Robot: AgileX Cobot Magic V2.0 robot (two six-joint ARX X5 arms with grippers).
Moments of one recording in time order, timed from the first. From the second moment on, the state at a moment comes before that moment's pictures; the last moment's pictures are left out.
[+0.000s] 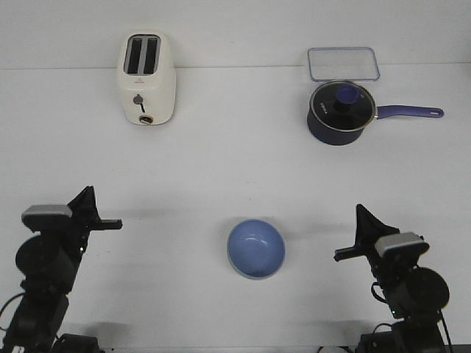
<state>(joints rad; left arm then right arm) -0.13 0.61 0.58 0.04 -0.11 -0.07 0.07 0.34 0.41 -0.09 -0.16 0.16</state>
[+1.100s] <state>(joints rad) -0.09 0.38 0.41 0.20 -0.11 -0.04 0.07 0.22 0.37 -0.09 -0.02 0.15</state>
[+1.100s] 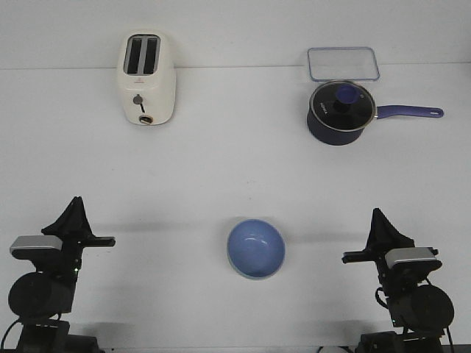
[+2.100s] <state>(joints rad) 0.02 0.01 0.03 0.17 -0.02 0.01 0.07 0.22 0.37 -0.06 -0.02 0.15</state>
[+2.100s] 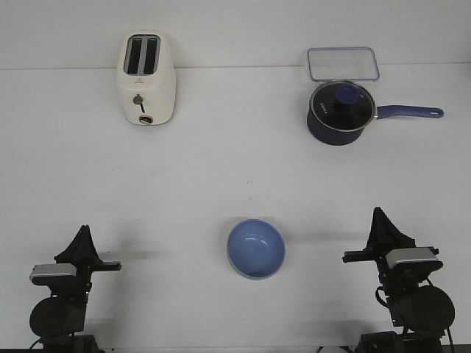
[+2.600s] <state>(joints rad) 0.02 0.01 0.03 0.17 -0.02 0.01 0.07 0.22 0.37 -0.06 -0.02 0.15</state>
